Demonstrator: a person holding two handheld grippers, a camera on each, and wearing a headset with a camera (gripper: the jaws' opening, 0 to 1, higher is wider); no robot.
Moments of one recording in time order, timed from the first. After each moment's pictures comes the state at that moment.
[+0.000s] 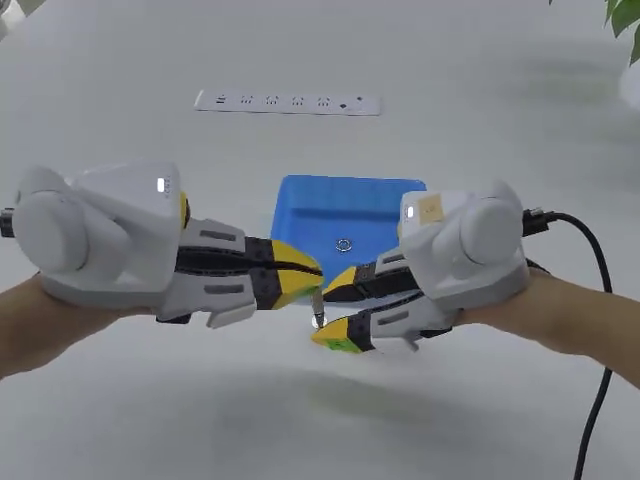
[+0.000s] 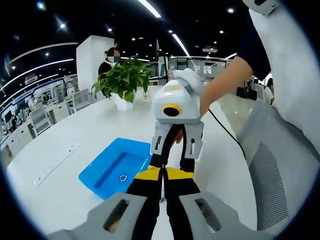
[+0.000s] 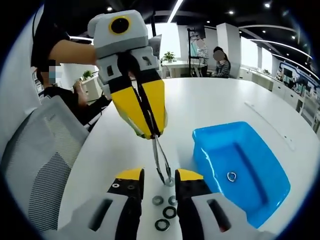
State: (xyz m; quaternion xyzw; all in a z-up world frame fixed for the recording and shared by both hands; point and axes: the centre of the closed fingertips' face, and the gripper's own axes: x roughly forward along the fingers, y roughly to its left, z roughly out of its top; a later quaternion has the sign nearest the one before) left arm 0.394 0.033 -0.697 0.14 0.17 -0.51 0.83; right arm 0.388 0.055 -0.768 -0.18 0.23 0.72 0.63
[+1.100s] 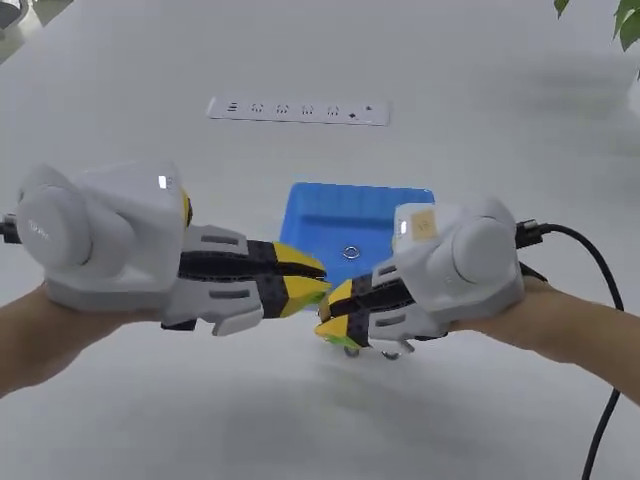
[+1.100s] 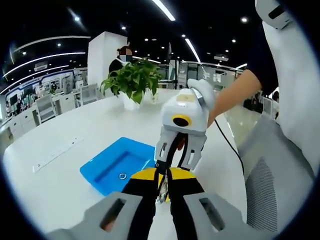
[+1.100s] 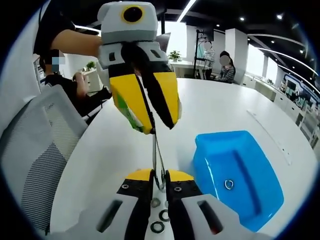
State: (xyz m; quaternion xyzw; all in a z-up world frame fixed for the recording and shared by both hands) left arm 0.395 0.039 -0.683 0.08 0.18 -0.48 0.86; right arm 0.385 0.059 -0.769 -0.23 0.20 0.72 0.63
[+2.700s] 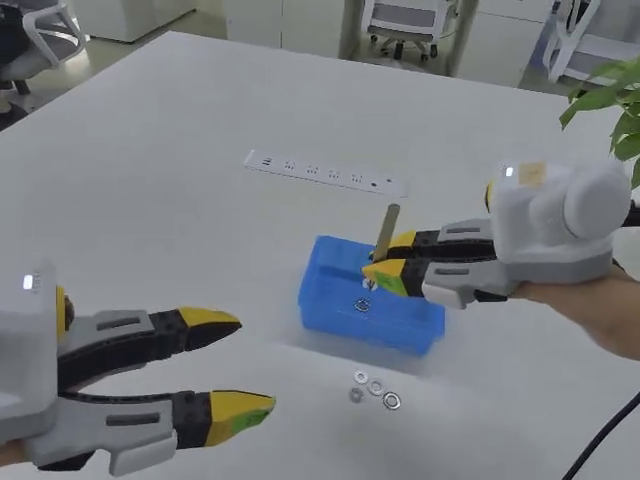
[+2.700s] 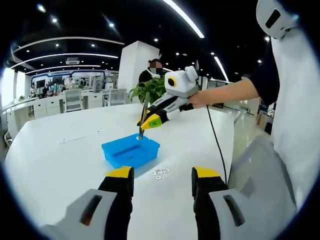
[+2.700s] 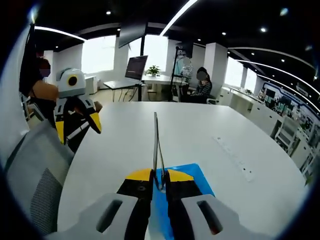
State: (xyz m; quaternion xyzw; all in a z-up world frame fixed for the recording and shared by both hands) left arm 0.301 0.088 -0.661 0.00 0.15 -0.37 0.92; right arm 0.440 0.048 -0.662 -0.20 0.14 0.66 0.71
